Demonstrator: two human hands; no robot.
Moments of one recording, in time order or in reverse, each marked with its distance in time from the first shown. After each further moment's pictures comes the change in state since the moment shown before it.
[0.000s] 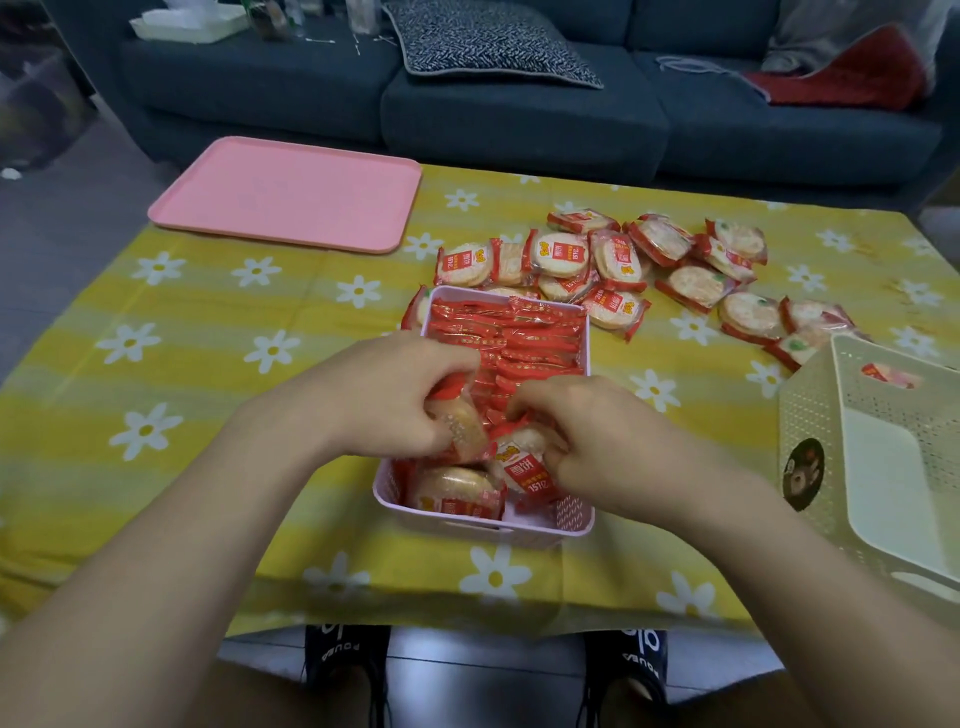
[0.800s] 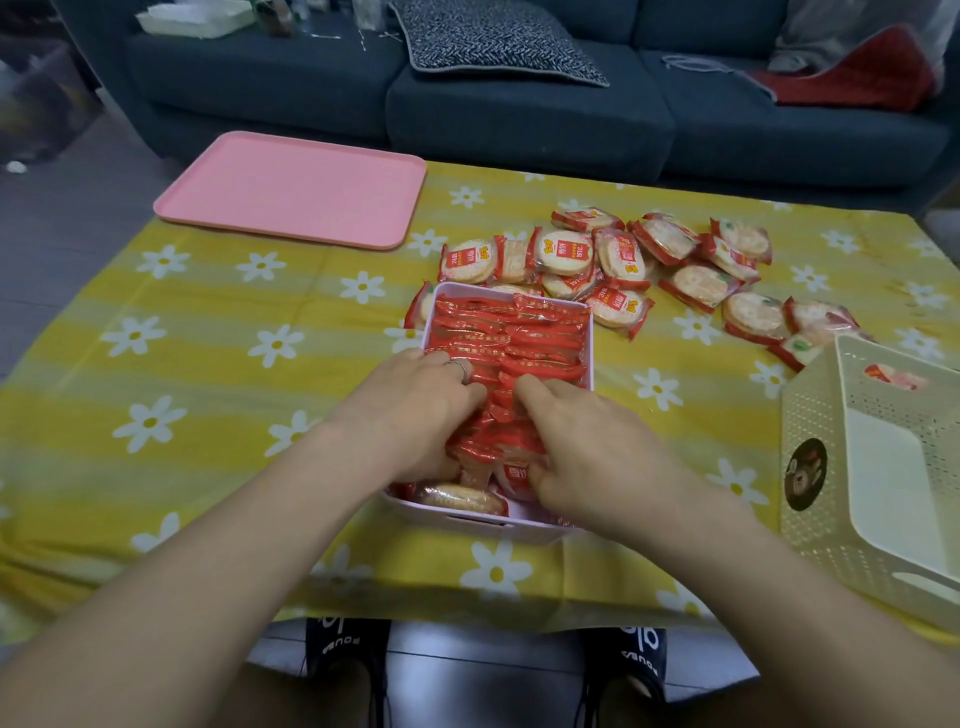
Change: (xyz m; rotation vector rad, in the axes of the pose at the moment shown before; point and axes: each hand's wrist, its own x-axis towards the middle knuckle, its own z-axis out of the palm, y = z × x) left_hand 0.008 0.018 0.028 0.543 -0.148 -0.035; right_hand -0.004 -0.017 0.014 -0.196 0.019 0.064
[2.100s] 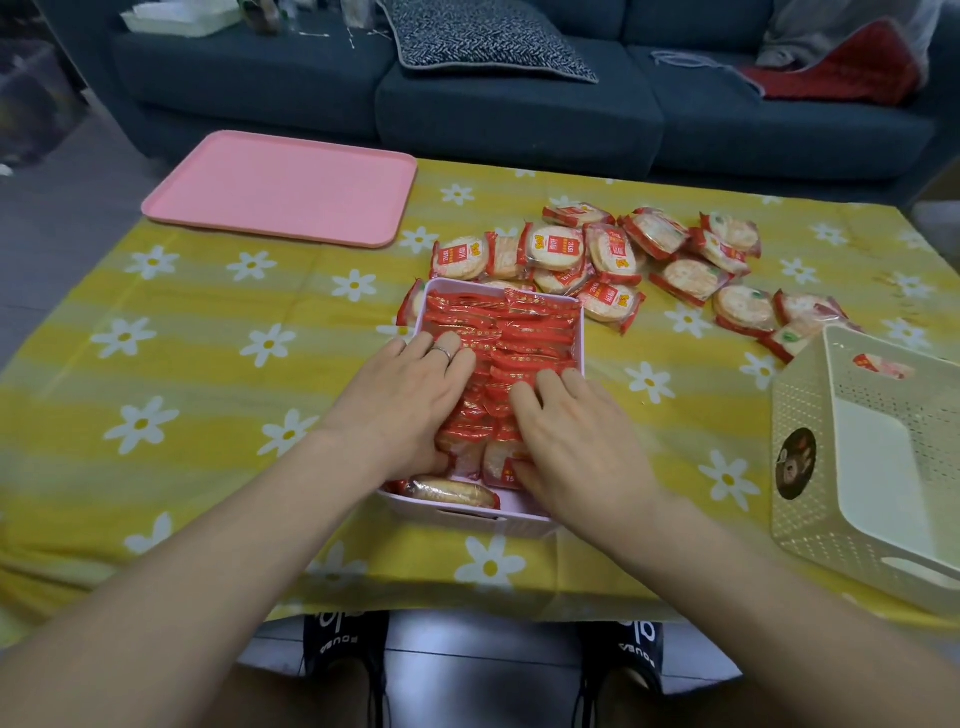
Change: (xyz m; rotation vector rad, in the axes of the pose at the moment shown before) left_hand 0.001 -0.001 0.023 0.143 0.223 -0.072; right_hand 0.002 0.004 0.030 -0.307 0.134 0.011
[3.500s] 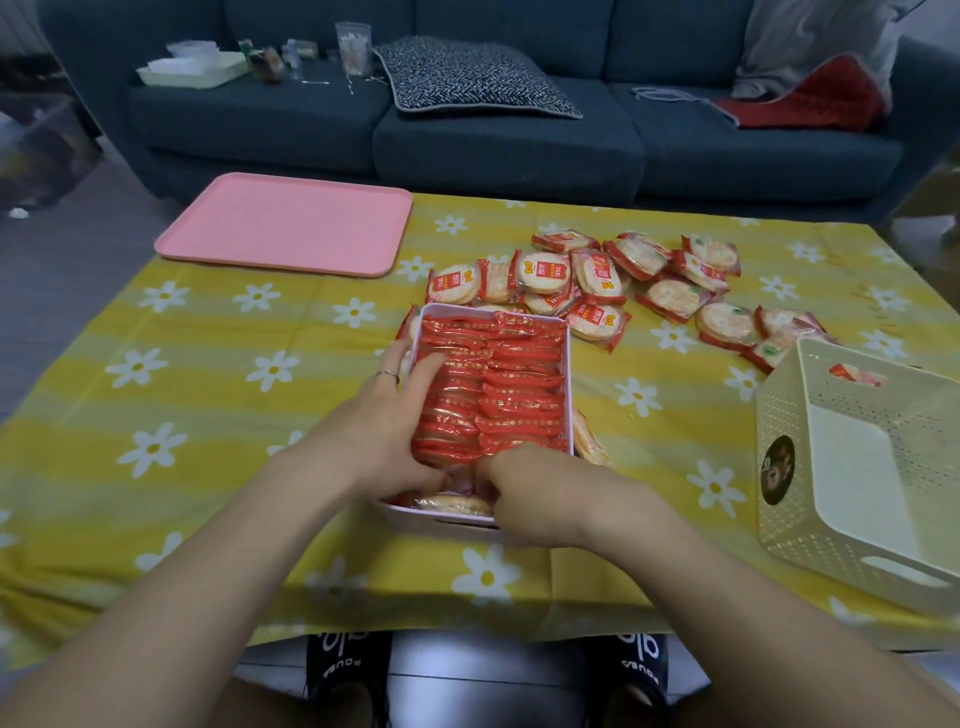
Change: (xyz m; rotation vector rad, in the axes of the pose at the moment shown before) left_hand -0.018 -0.012 -0.001 -0.659 -0.153 -0.276; right_hand 0.003 -0.015 -0.035 0.532 -0.618 0.015
